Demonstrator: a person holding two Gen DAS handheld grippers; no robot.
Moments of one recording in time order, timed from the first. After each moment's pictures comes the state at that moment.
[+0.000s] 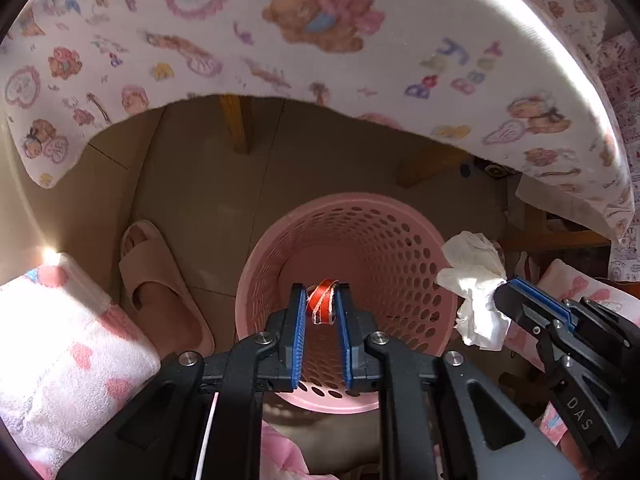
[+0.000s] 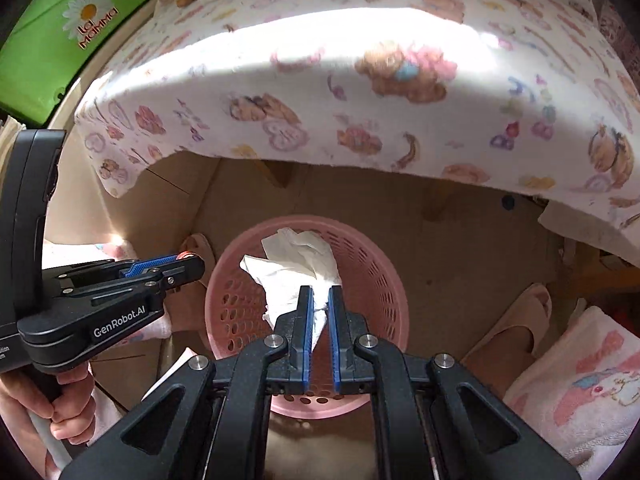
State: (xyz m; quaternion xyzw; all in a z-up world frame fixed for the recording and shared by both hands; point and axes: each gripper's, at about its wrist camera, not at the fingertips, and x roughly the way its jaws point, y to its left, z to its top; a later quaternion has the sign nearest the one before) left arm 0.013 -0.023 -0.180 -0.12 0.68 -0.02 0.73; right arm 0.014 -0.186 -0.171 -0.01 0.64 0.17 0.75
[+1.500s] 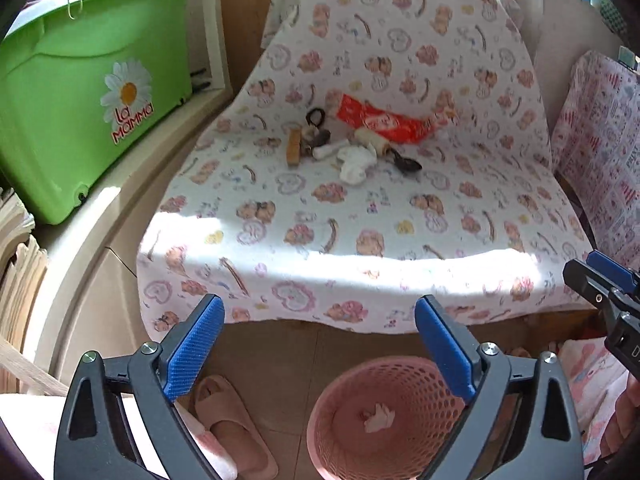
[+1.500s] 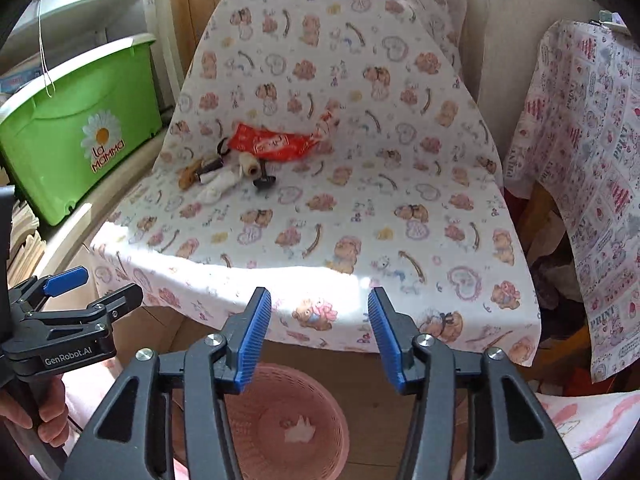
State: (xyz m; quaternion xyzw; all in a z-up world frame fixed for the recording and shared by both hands) left arm 0.008 -0.002 -0.024 -0.01 0.41 0.04 0.91; right arm 0.011 -0.221 -0.015 -0.01 0.38 0.10 0.92
